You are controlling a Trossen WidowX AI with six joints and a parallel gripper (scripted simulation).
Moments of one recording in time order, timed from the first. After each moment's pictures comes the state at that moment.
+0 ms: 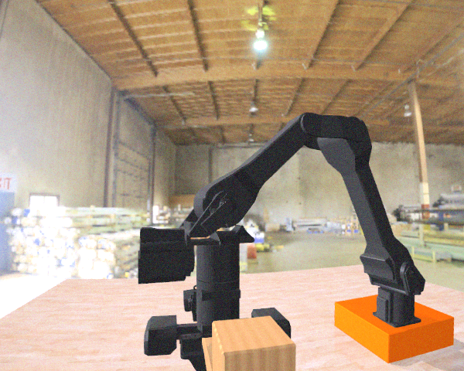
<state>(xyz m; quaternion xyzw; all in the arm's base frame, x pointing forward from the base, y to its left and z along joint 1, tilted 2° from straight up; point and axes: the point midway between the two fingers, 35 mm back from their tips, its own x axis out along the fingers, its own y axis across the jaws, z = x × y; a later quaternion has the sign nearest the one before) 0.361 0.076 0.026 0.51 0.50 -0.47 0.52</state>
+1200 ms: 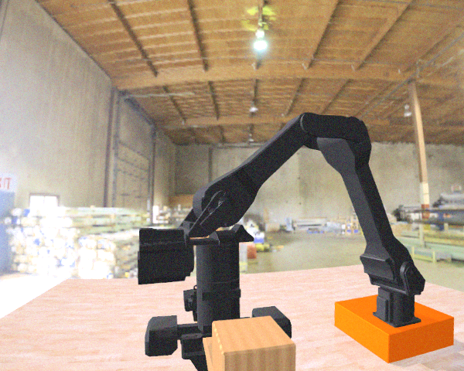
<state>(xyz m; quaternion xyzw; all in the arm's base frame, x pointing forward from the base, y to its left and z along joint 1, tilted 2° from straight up) 0.360 0.076 0.028 0.51 0.51 -0.47 0.52</state>
